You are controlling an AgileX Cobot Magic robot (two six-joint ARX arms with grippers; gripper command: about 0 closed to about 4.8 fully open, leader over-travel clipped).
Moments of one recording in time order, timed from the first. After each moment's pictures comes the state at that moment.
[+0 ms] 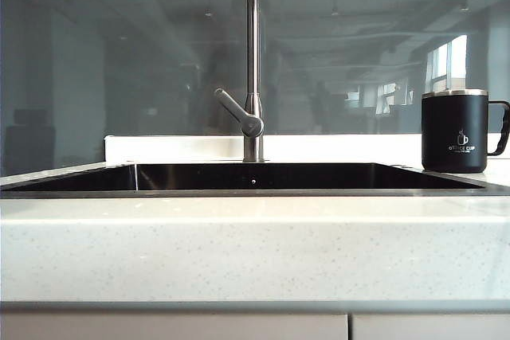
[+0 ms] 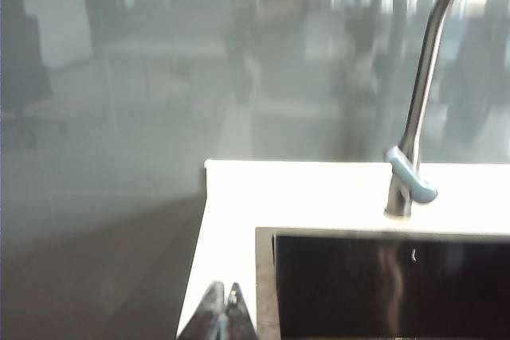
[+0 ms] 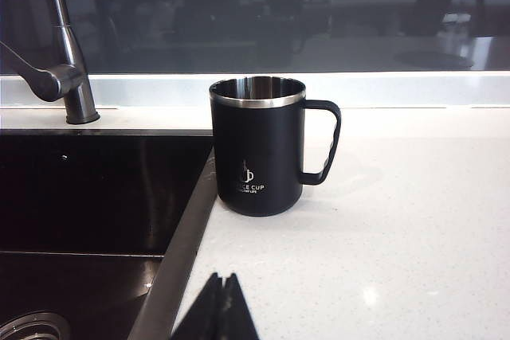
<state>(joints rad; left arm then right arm) -0.15 0.24 0.43 -0.05 -0.11 -0.02 0.04 0.00 0.00 0.06 0.05 0.01</state>
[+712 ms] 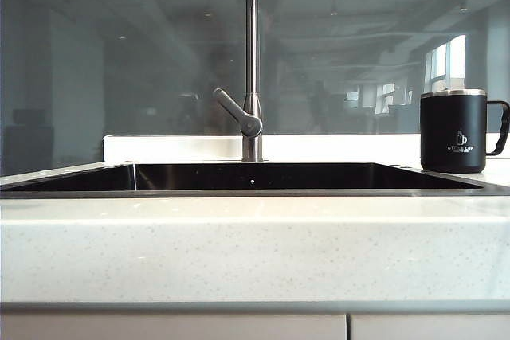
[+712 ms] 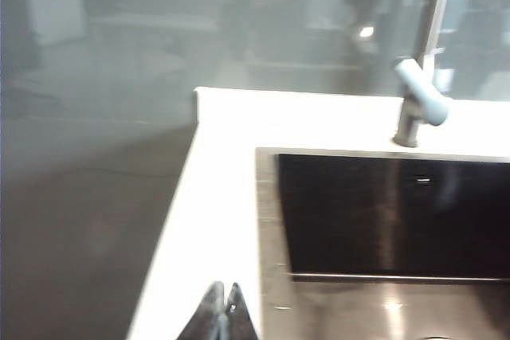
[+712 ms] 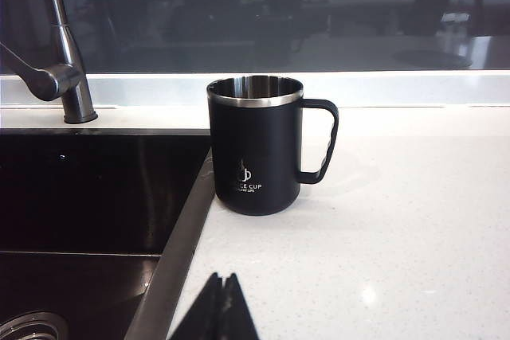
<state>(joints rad) -0.15 0.00 0.01 0.10 -0.10 -0.03 0.04 0.00 0.00 0.06 0.05 0.01</state>
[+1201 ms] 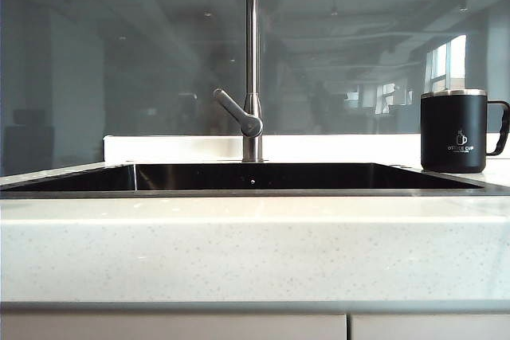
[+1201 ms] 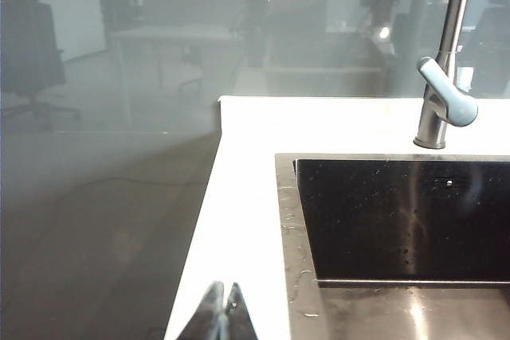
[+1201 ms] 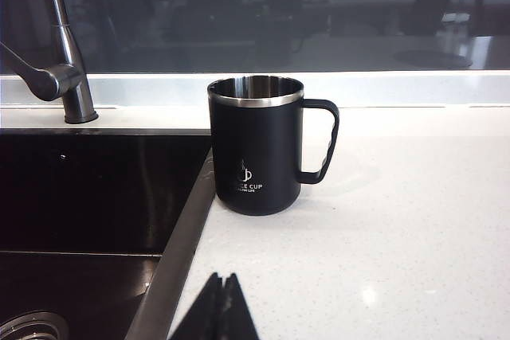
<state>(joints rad) -0.04 0.00 0.01 0.12 -0.02 0.01 0.04 0.00 0.00 0.06 0.05 0.01</state>
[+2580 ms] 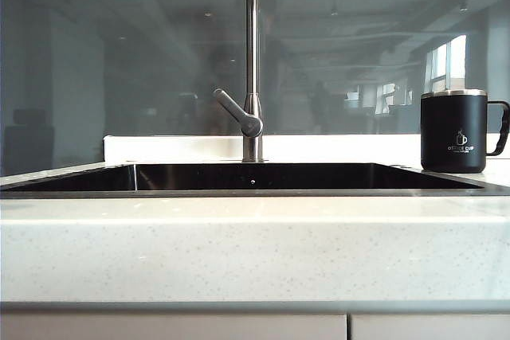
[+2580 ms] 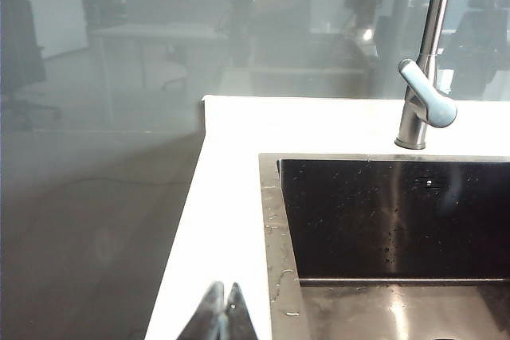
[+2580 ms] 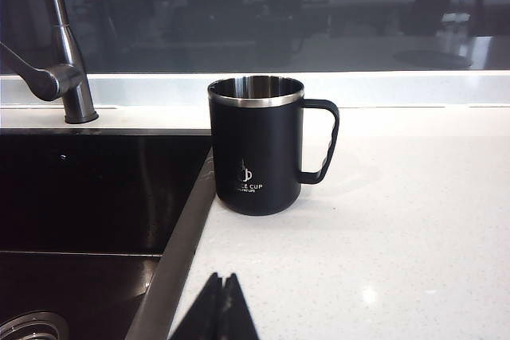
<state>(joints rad) -0.04 0.00 0.01 0.12 0.02 -0.02 0.04 0.00 0.00 0.06 0.05 0.01</state>
